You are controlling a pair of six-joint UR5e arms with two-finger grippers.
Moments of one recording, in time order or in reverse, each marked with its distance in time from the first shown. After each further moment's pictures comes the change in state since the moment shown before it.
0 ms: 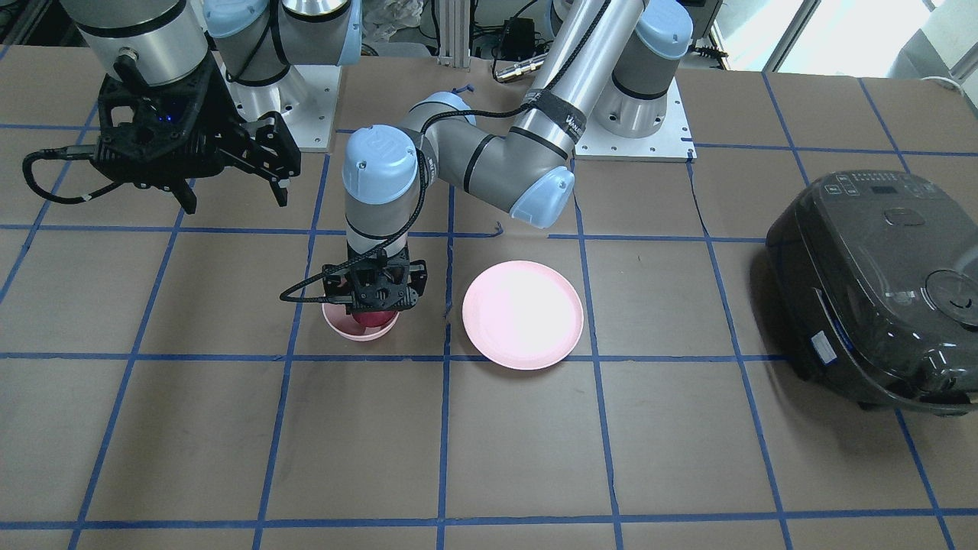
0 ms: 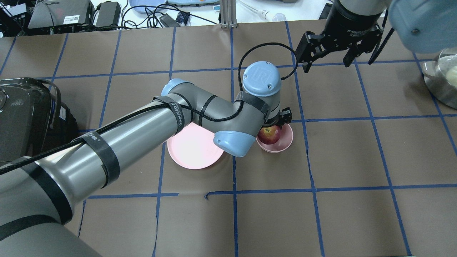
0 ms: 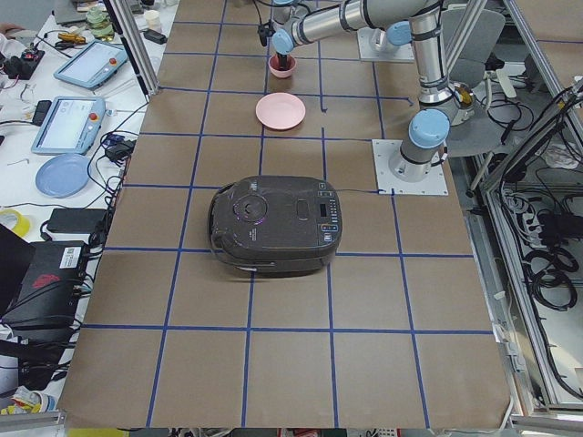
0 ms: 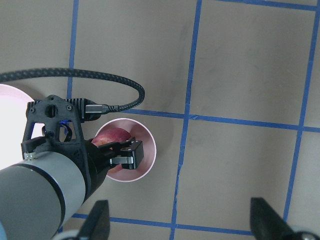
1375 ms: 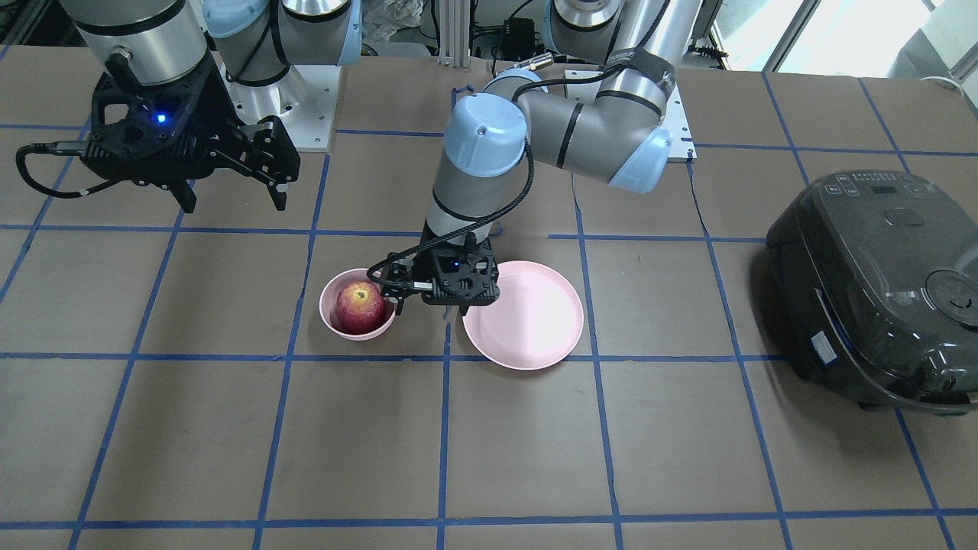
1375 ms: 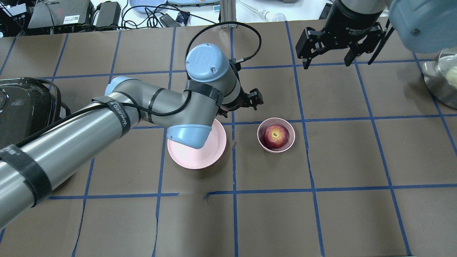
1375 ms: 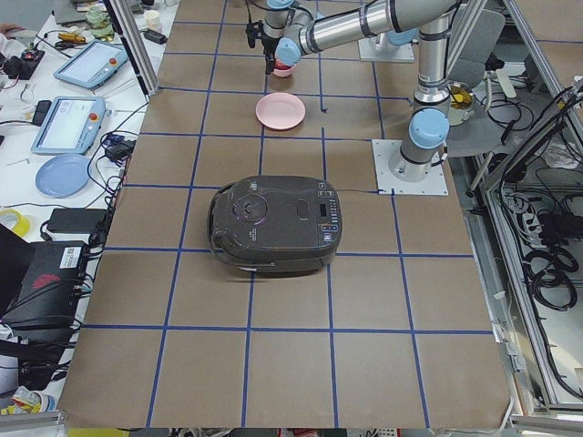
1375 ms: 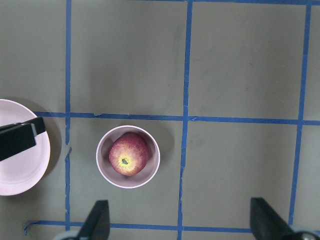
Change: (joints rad) left arm 0.241 0.252 -0.150 0.014 -0.059 0.271; right arm 0.000 0.000 0.001 -0.010 -0.002 0.060
